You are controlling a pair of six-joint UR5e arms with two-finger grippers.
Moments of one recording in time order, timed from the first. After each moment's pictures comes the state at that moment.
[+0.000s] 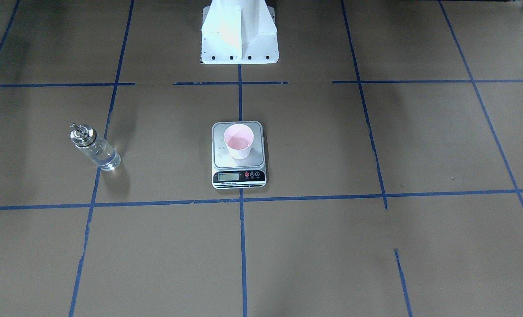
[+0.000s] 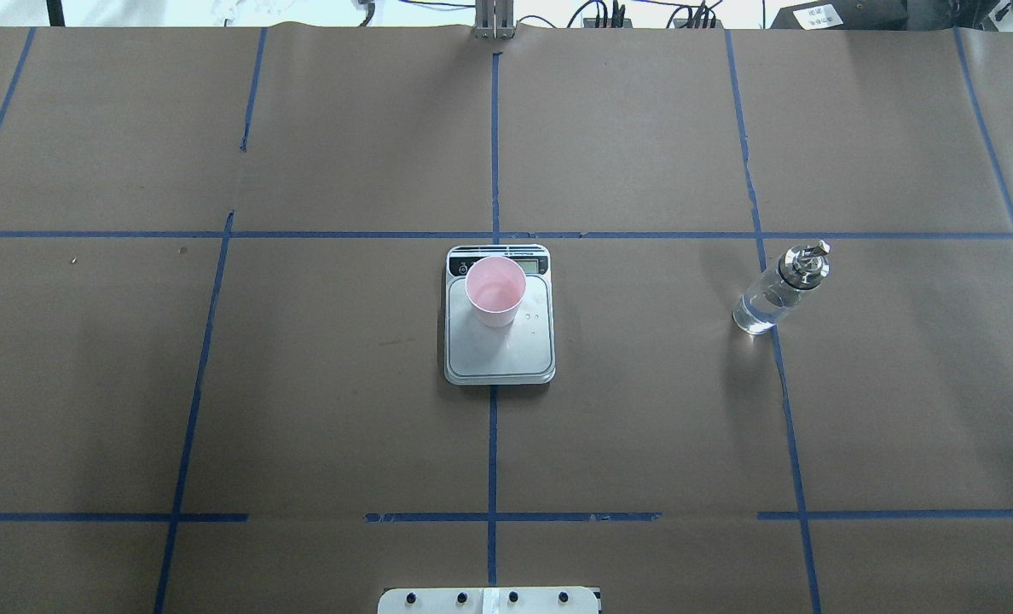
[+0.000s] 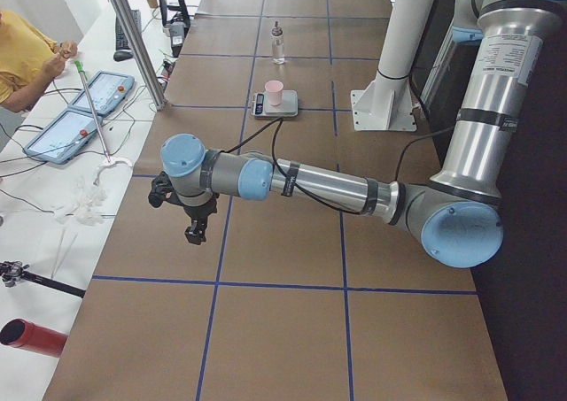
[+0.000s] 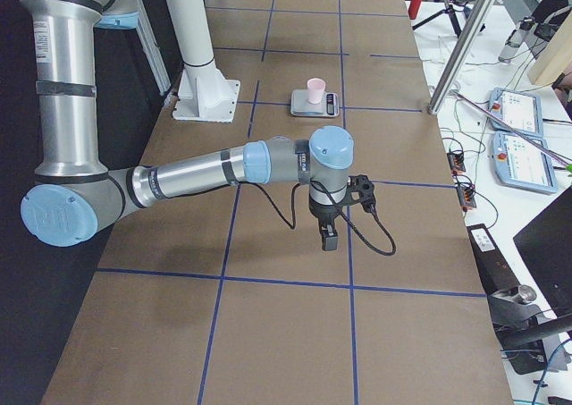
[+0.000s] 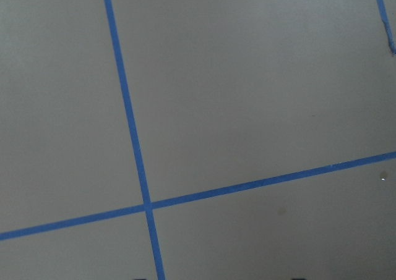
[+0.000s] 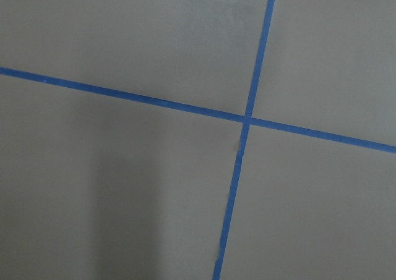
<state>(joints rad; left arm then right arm) -1.56 -1.76 -1.59 -1.53 -2.44 0.04 1.56 -1.59 1.86 -1.77 2.31 -0.13</state>
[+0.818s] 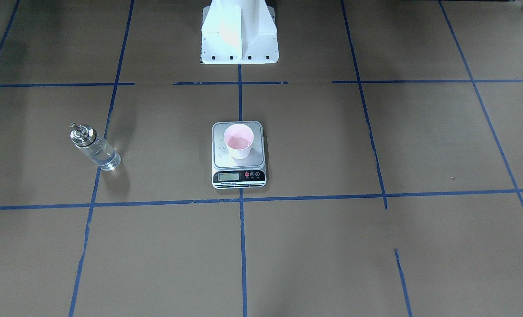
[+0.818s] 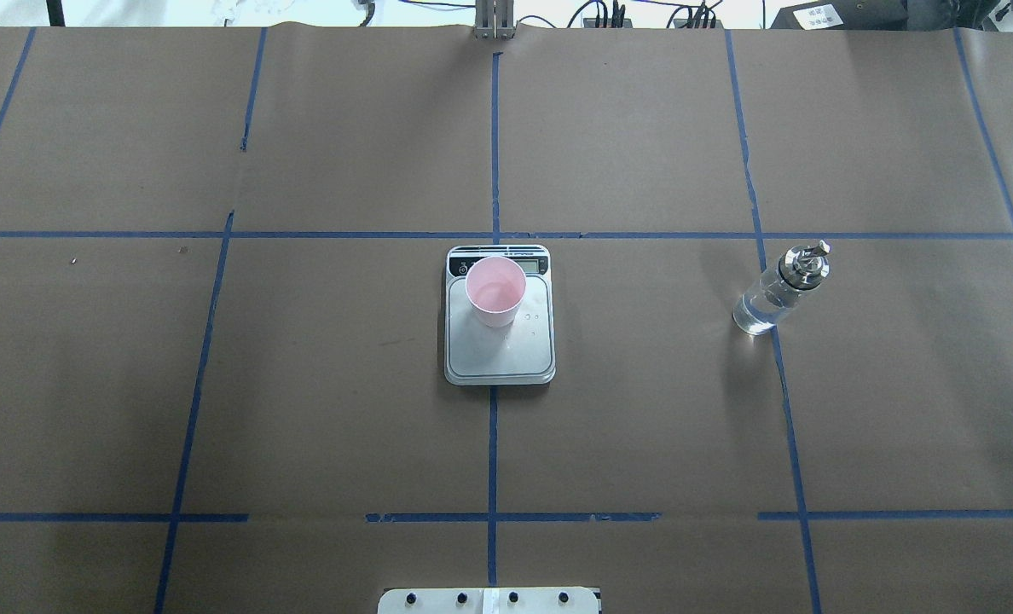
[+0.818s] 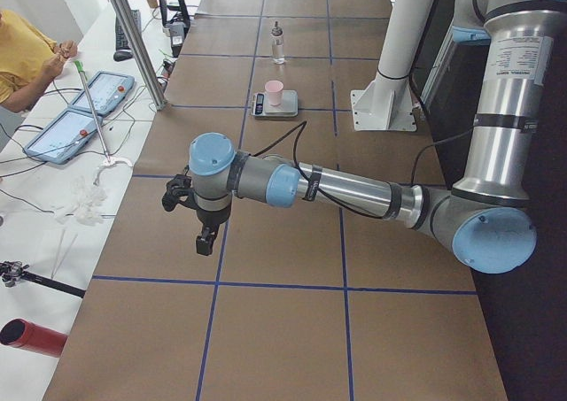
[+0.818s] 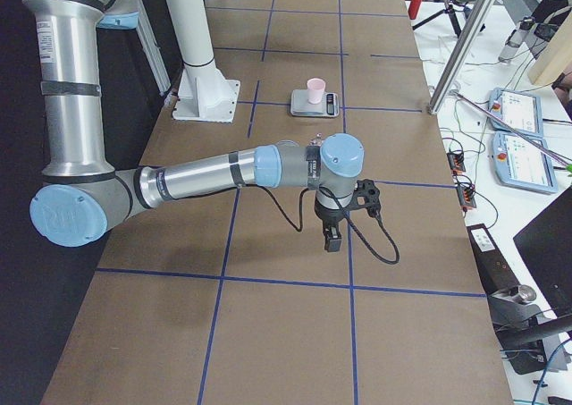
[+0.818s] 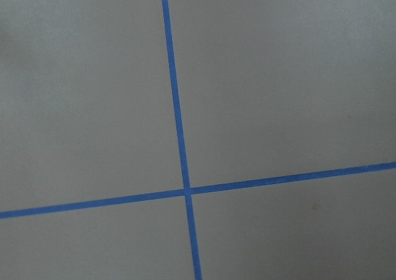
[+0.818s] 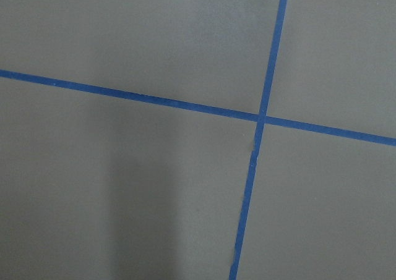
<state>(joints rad) -1.57 -1.65 -1.68 -1.61 -2.33 0.06 1.55 -1.55 1.80 -1.79 2.35 -0.12</state>
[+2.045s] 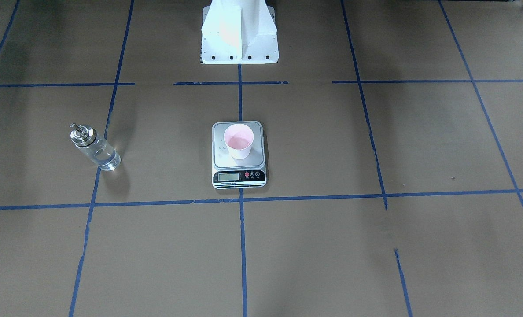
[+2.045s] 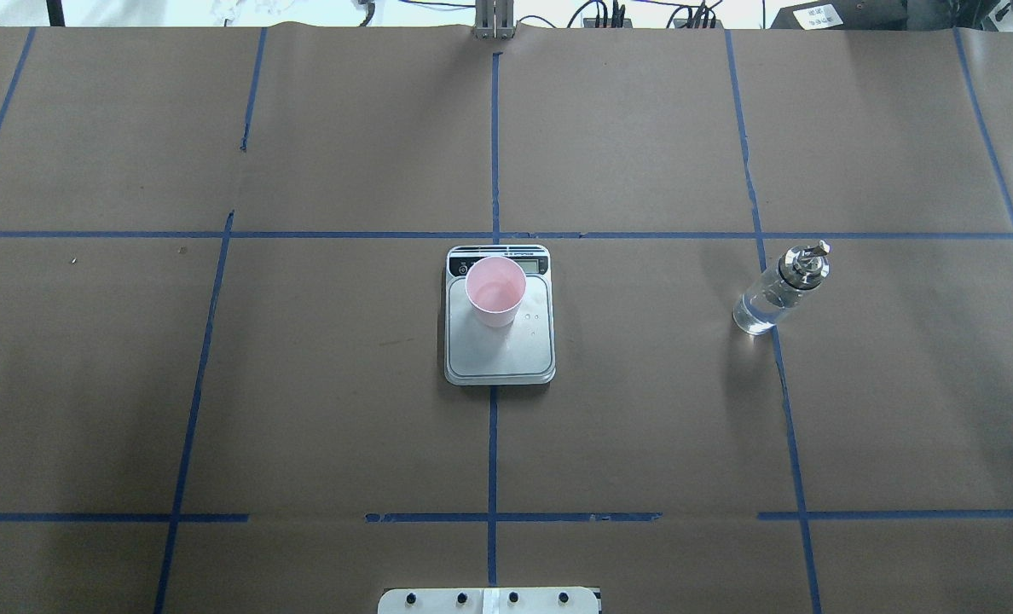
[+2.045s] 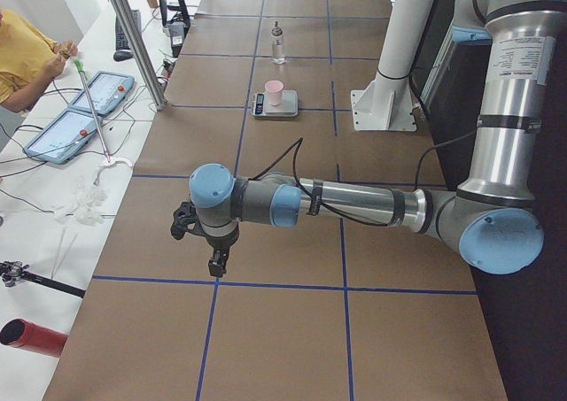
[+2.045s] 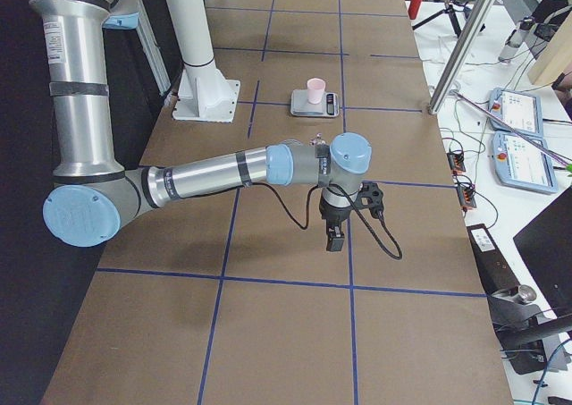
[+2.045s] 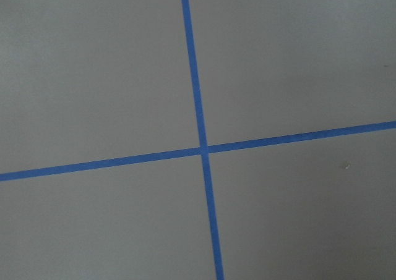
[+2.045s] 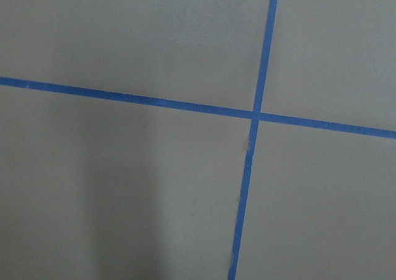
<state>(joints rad) -1.57 -1.64 -1.62 -1.57 -2.41 0.07 1.48 -1.53 1.77 -1.79 2.29 -0.04</state>
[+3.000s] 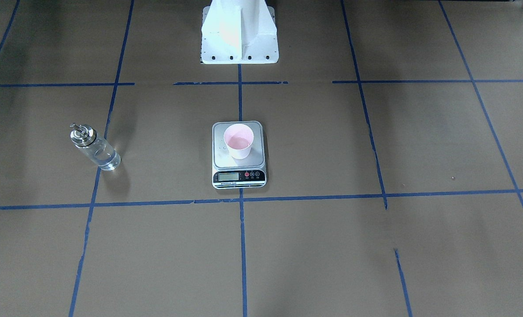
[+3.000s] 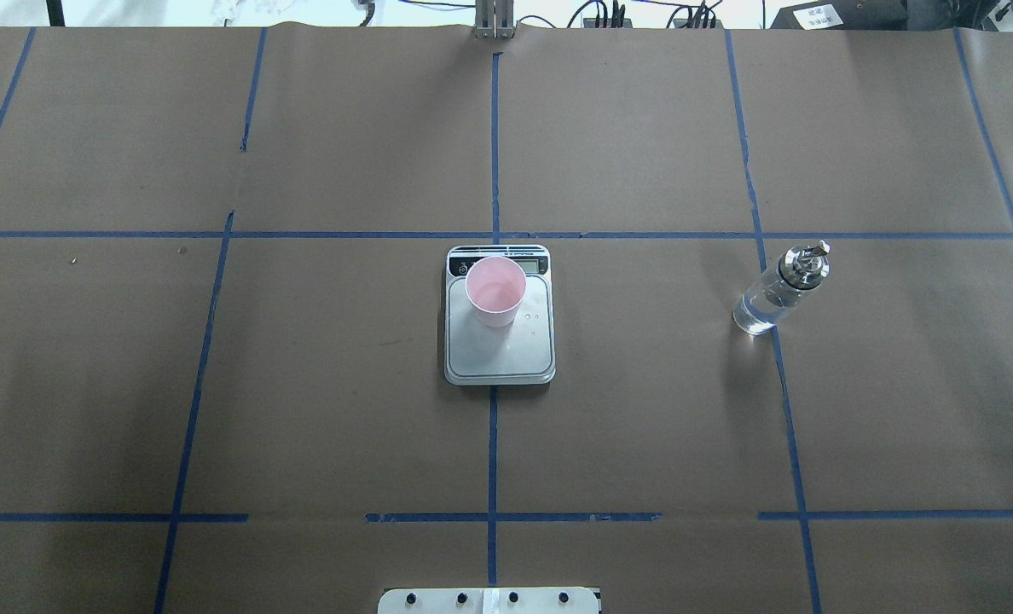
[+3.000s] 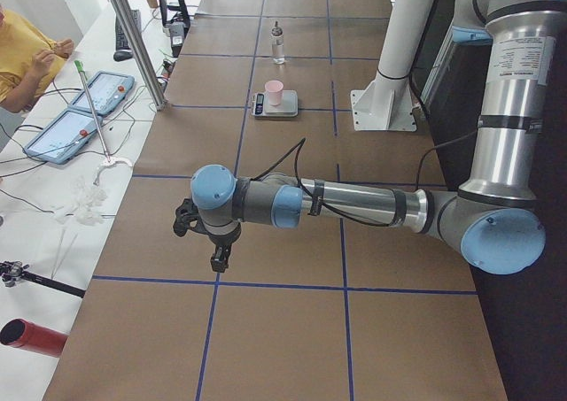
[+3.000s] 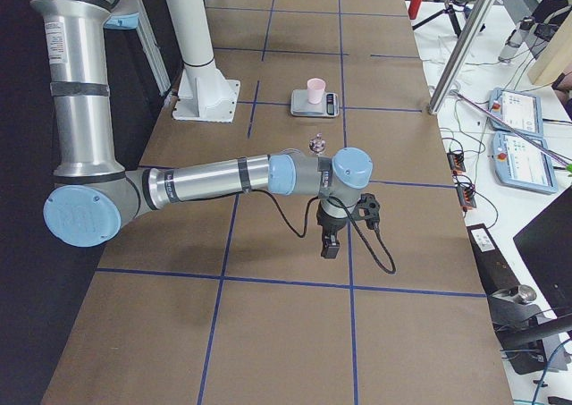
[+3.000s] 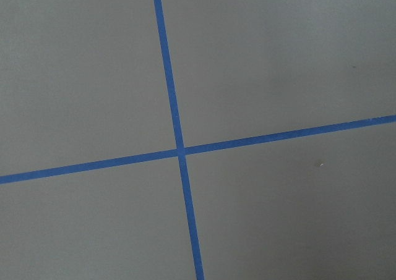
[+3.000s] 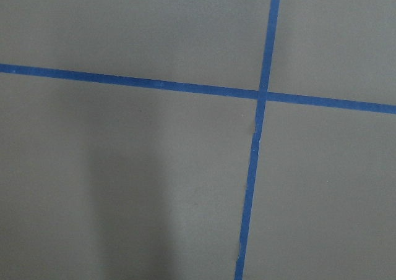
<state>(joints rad) -1.57 -1.64 -1.61 -1.58 -2.42 0.07 1.47 -1.53 1.72 -1.79 2.32 -0.04</state>
